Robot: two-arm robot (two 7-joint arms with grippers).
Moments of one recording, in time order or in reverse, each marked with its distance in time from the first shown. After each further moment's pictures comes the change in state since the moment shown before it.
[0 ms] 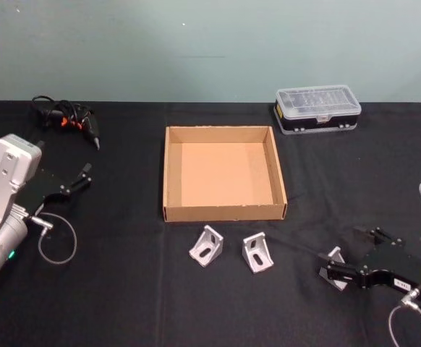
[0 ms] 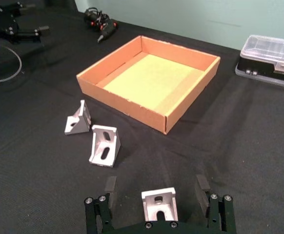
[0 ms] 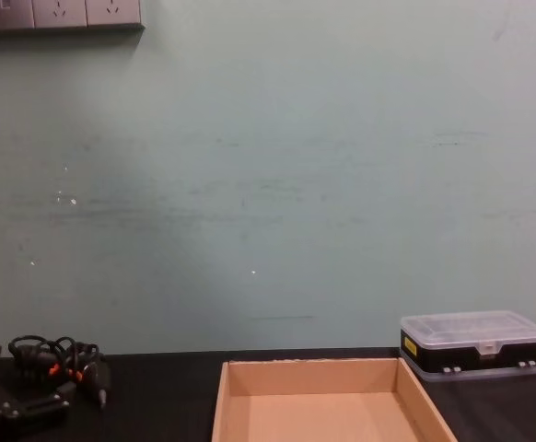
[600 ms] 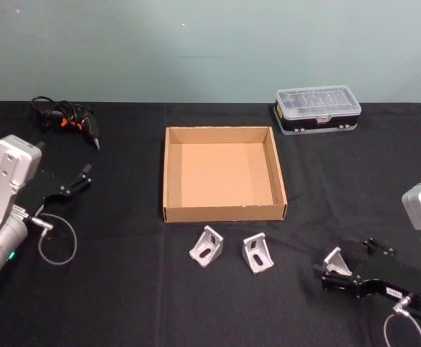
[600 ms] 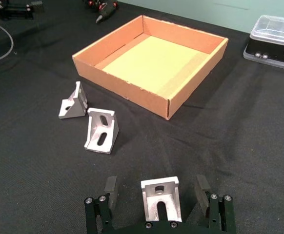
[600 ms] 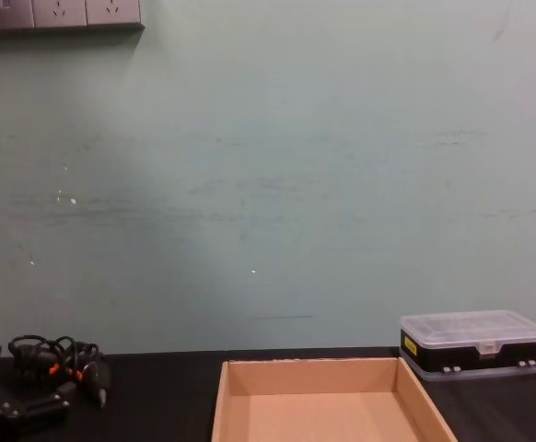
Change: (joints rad) left arm 0.000 0.000 0.000 0.000 0.000 0.000 0.000; right arm 0.035 -0.034 -0.037 0.057 -0.066 0.020 0.026
